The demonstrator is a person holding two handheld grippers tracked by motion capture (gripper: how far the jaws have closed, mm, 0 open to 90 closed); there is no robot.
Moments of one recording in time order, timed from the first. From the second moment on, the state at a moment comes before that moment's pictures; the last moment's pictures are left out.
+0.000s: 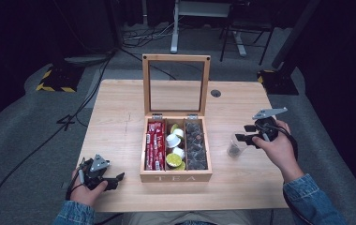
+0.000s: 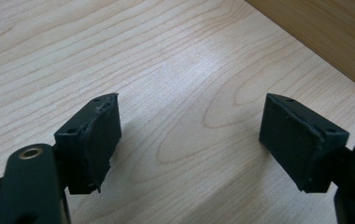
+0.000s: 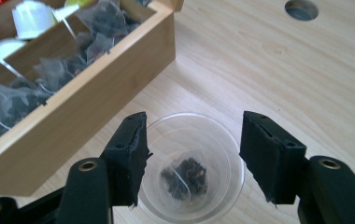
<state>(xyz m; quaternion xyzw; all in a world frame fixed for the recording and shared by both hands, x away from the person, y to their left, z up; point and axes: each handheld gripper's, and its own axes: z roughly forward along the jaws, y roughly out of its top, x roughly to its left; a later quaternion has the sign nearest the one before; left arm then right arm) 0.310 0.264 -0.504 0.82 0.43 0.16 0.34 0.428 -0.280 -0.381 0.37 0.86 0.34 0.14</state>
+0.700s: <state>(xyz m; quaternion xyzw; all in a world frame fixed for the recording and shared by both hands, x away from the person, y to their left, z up) 0.314 0.262 -0.504 0.82 0.43 0.16 0.34 0.435 -0.282 -0.341 0.36 0.79 0.47 0.18</state>
